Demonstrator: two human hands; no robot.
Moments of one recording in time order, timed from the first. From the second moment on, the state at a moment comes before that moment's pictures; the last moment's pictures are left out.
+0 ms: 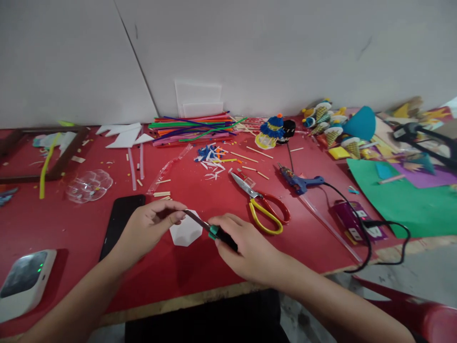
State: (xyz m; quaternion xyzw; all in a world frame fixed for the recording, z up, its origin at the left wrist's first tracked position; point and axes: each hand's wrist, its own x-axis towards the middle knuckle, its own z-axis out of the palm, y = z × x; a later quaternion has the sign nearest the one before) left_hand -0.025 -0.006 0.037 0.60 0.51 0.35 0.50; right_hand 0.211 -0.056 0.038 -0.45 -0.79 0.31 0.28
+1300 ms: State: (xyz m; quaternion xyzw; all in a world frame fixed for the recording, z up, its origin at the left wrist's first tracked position) left_hand -0.042 -0.031 -0.003 0.93 0.32 0.16 0.08; right_hand 0.208 -0.060 0.011 -0.52 -0.76 0.36 0.13
